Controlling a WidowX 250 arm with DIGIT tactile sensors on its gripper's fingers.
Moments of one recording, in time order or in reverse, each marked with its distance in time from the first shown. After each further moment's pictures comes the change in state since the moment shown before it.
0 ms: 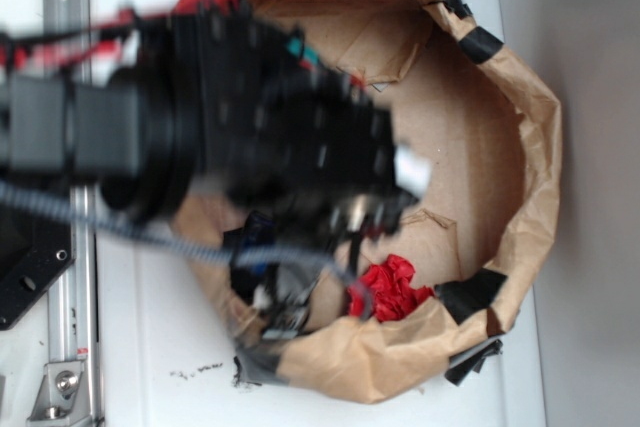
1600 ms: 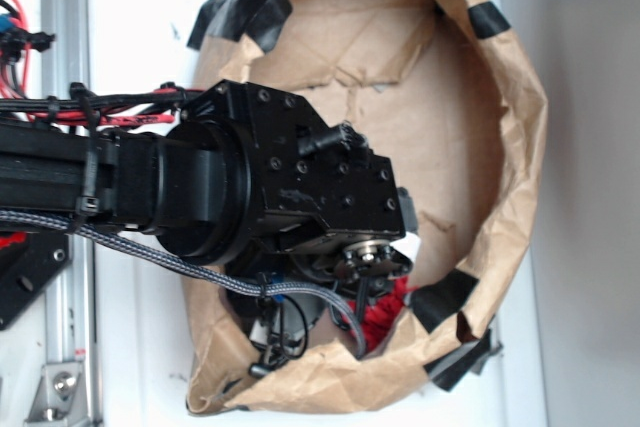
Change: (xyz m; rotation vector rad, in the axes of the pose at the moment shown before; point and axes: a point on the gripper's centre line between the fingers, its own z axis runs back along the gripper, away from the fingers) arm 0.004 -0.035 -0.047 -0.115 0.029 -0.301
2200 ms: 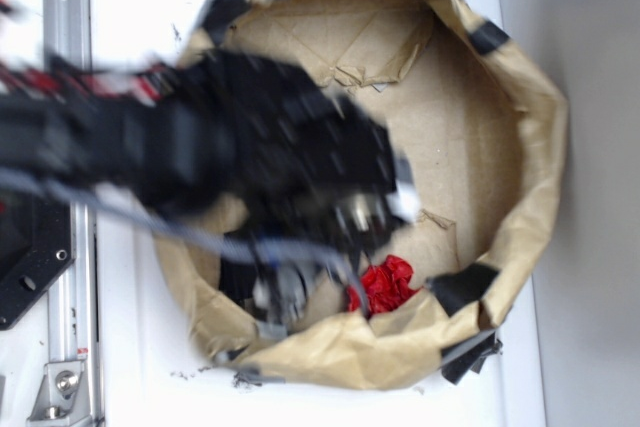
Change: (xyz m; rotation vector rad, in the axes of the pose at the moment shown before) arm -0.019 0.054 0.045 0.080 -0.065 0.187
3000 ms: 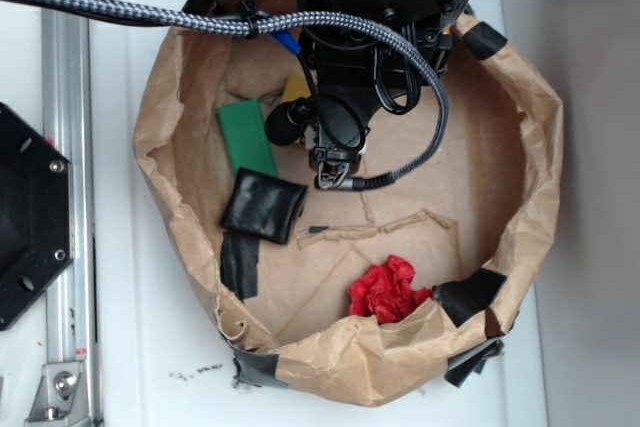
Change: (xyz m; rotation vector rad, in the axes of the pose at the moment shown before) arm 0.010 0.042 0.074 0.004 -0.180 0.099
